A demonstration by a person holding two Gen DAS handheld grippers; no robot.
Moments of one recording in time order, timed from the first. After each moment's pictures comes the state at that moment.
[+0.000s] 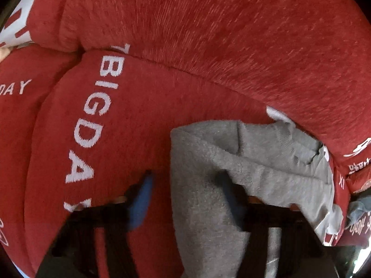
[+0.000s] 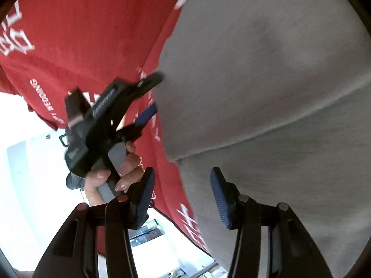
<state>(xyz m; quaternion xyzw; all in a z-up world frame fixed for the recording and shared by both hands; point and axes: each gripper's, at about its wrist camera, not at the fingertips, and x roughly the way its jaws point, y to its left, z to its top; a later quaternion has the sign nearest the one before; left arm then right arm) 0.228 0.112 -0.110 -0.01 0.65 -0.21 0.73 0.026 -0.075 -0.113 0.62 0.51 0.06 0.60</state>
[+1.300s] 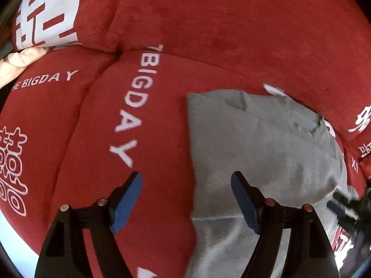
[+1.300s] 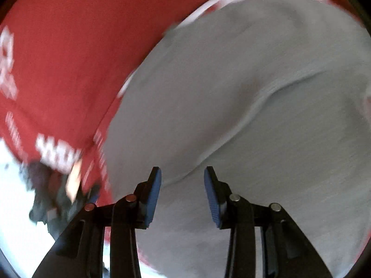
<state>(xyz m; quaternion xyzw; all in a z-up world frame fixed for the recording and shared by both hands) 0.150 0.141 -0.062 0.04 0.62 -0.17 0.77 -0.073 -0.235 -0.074 0.54 0.50 -0.18 0.65</state>
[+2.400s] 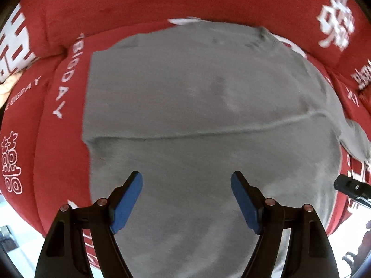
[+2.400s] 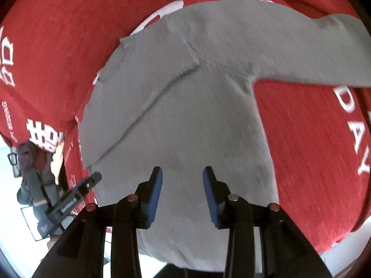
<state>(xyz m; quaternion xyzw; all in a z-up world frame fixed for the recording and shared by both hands) 0.007 0.022 -0.050 0.17 0.65 -0.22 0.71 -0.162 -0.265 -0.054 0.49 0.57 -0.14 0.64</state>
